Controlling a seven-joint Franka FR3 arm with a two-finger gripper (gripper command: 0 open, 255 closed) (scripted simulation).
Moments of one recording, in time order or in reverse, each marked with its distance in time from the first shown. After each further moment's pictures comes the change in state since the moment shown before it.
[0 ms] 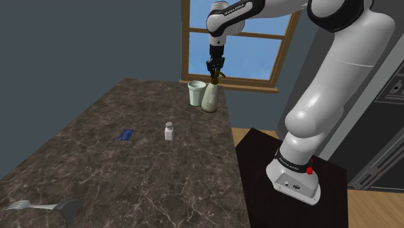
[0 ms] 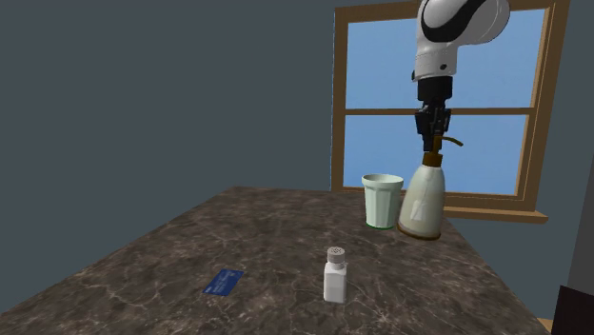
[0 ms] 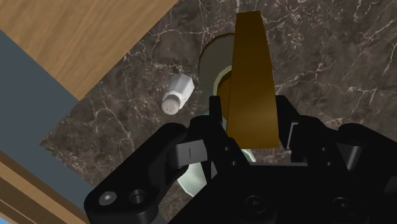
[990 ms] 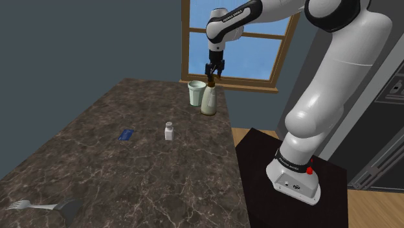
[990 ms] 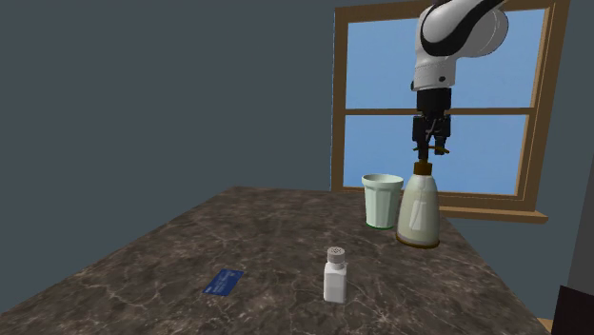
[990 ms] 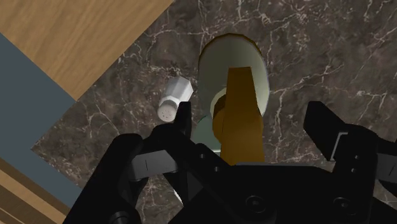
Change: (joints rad) arm 0.000 0.019 0.000 -0.045 -0.003 0.066 0.003
